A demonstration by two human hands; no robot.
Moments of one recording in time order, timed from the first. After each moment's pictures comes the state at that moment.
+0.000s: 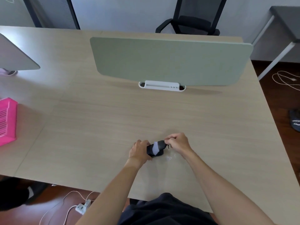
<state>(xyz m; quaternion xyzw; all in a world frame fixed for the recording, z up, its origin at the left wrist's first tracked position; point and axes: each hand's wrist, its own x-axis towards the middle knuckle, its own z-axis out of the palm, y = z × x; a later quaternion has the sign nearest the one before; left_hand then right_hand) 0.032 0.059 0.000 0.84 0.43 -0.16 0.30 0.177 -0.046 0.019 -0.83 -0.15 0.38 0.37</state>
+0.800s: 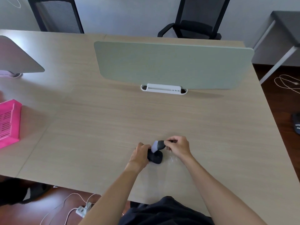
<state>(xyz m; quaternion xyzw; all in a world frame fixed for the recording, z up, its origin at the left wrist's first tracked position) 0.024 0.062 -0.008 0.86 0.39 -0.12 0.31 0.167 -0.045 0.015 -0.83 -0.14 0.34 0.42</state>
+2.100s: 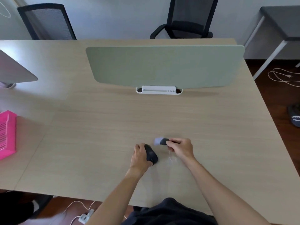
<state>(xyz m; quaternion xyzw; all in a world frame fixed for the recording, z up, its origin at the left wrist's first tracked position) 0.026 0.051 -0.014 0.83 0.44 -0.09 0.32 0.168 -0.061 0.021 -0.80 -0.06 0.35 0.49</state>
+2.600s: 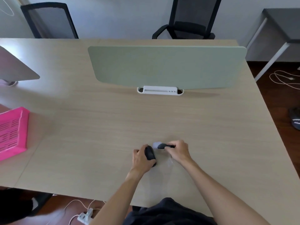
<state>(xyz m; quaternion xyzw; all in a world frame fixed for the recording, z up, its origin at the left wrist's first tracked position) 0.024 0.044 -0.016 0.74 0.50 -0.04 0.45 0.167 -0.055 0.006 -0.84 -0.21 0.35 0.35</state>
